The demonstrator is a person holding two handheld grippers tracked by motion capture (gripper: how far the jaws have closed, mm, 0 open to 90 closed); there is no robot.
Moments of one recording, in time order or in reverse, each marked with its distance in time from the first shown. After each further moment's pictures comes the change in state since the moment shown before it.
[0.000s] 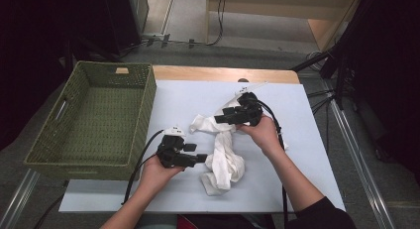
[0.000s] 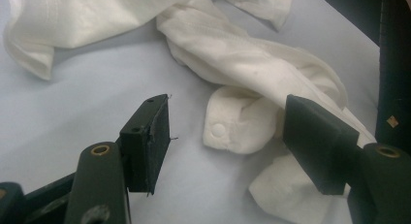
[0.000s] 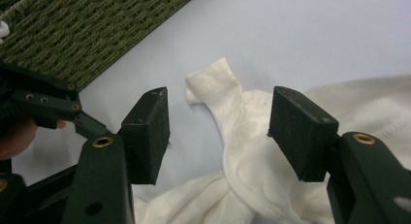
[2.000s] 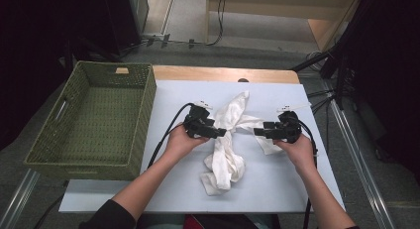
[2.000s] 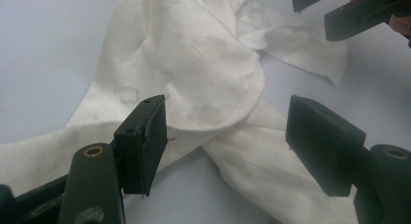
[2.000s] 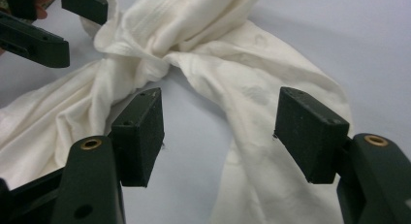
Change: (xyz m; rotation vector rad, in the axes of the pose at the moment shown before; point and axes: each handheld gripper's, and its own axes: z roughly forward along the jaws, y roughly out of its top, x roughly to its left) left arm 0.028 0.078 0.073 0.060 0.052 0.084; right arm -0.055 -0.098 -0.064 -0.033 -0.185 0.165
